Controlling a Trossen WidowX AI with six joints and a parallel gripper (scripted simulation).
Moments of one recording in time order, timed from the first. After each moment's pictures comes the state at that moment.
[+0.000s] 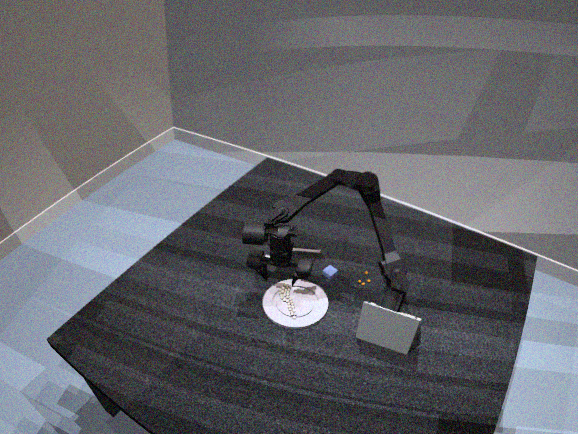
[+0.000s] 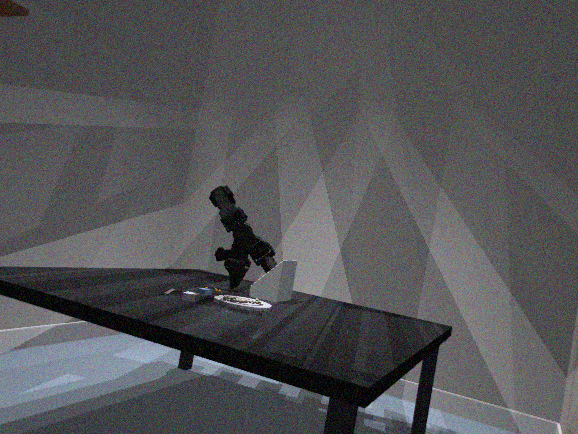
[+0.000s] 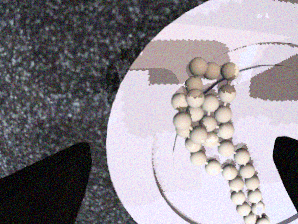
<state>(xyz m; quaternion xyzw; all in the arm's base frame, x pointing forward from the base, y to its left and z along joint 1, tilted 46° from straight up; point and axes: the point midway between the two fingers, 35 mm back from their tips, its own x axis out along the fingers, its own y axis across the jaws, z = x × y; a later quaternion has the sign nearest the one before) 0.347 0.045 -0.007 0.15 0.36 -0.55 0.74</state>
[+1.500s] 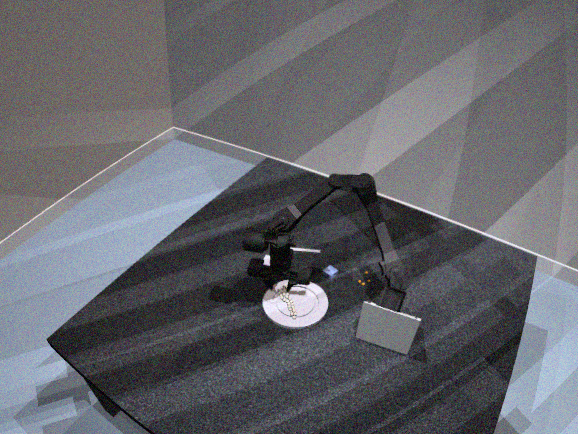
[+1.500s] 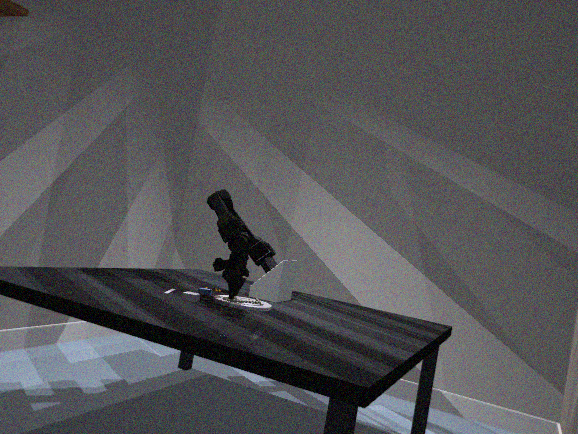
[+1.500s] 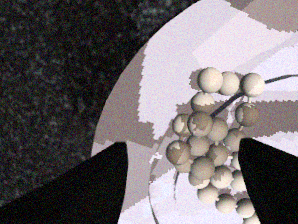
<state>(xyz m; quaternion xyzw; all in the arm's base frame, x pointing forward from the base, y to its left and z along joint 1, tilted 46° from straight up) 0.351 0.021 -0.031 0.15 0.36 -0.55 0.74</state>
